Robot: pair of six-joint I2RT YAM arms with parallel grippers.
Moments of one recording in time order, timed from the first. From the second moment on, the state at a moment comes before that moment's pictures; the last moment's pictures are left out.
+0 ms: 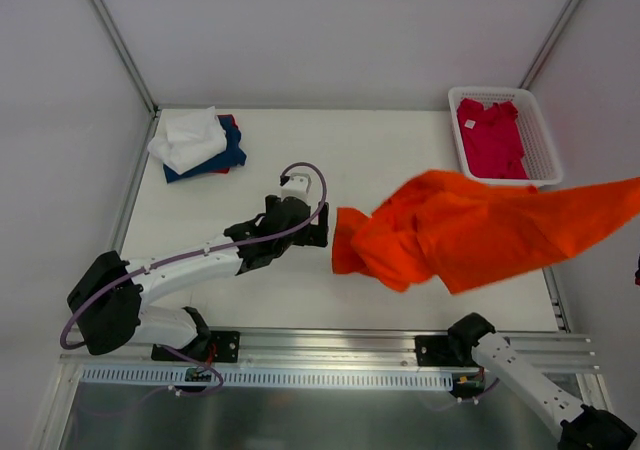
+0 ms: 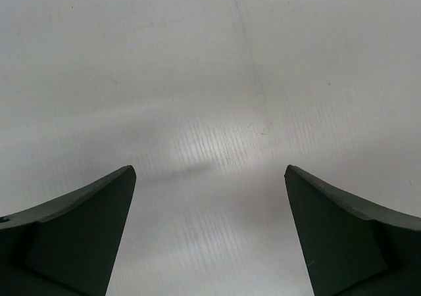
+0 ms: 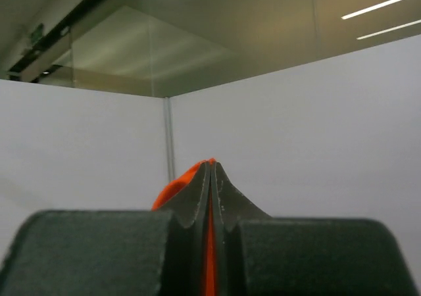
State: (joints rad) left arm -0.91 1.30 0.79 -0.14 -0.40 -0.54; right arm 0.57 0.50 1.61 -0.25 0.02 0.12
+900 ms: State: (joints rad) left arm -0.91 1.29 0.79 -0.13 -0.37 -0.55; right arm 0.53 1.47 2.23 -0.79 0.09 0.03
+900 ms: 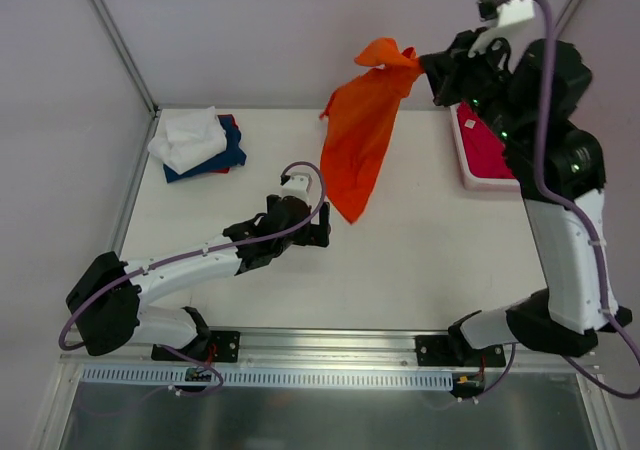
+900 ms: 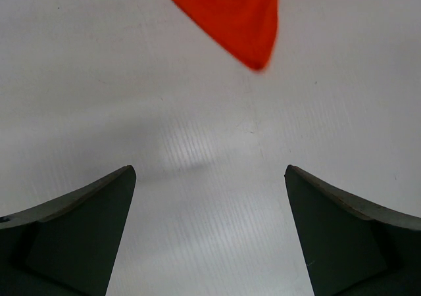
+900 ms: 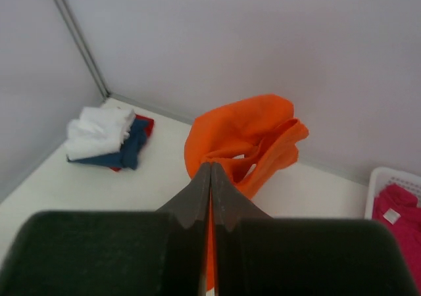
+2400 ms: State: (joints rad) left arm -0.91 1.25 0.76 -0.12 -0.37 -0.57; right arm 0.39 1.66 1.92 -0.69 -0.05 0.13
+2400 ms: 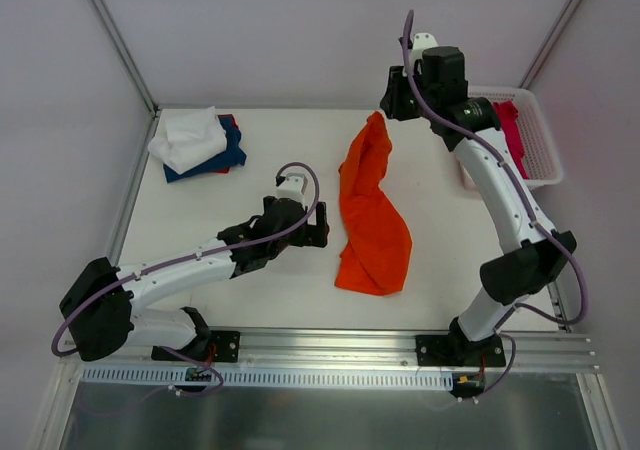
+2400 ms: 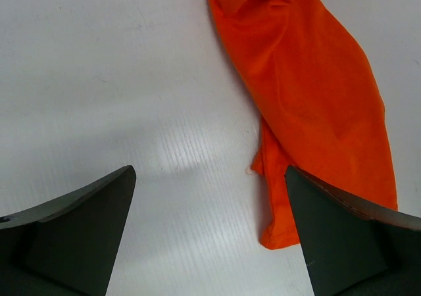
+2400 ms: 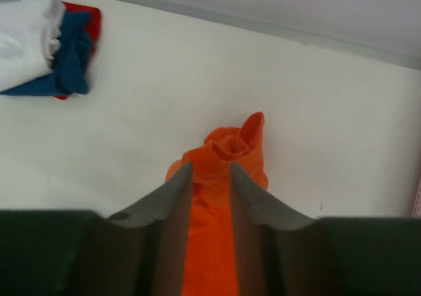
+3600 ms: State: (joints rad) left arm -0.91 1.18 0.67 -0.12 -0.37 -0.63; right arm 0.60 1.87 1.43 -0.41 -0.10 0.32
